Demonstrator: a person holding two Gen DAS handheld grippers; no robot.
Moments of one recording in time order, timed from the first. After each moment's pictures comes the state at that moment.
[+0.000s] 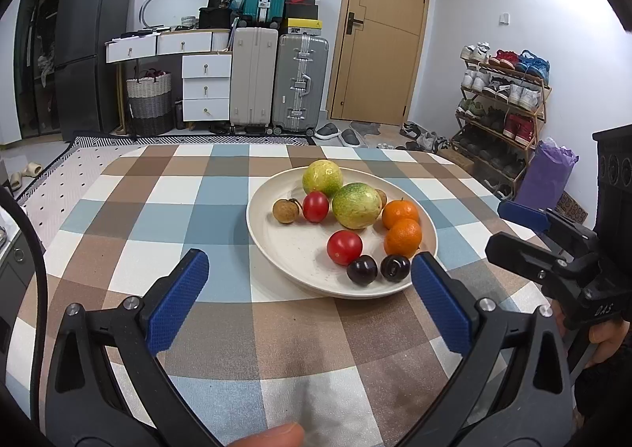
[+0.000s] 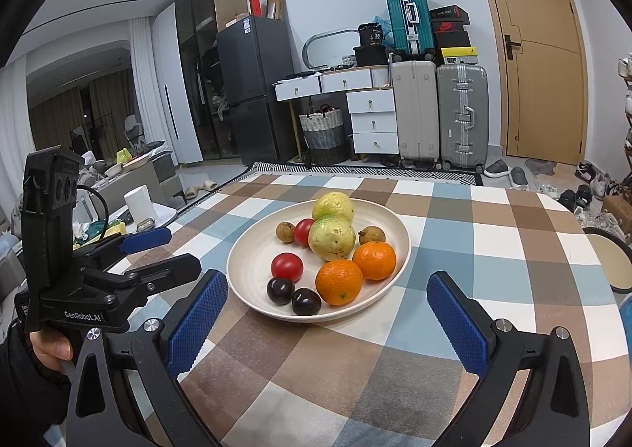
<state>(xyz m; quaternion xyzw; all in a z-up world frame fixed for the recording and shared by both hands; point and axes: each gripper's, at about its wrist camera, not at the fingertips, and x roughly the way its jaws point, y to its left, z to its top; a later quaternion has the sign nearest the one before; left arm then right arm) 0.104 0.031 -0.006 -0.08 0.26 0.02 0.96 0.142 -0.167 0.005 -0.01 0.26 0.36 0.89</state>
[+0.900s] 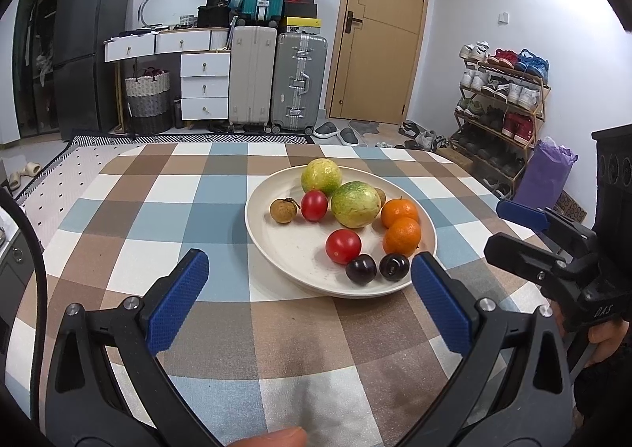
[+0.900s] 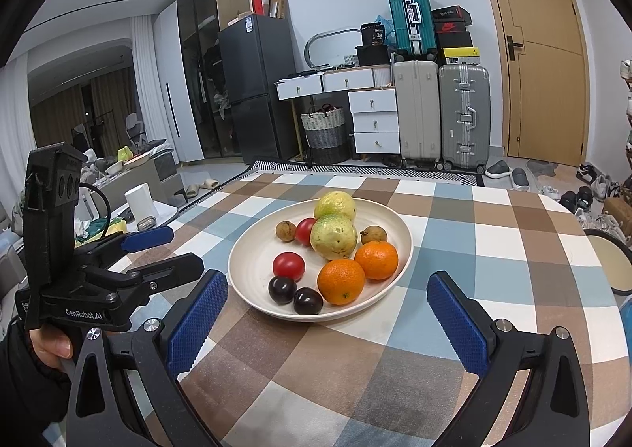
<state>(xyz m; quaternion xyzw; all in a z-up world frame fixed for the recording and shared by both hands) 0.106 0.026 -0.007 -0.08 0.26 0.01 0.96 0.140 -0.166 0.004 -0.01 0.26 0.36 0.89</state>
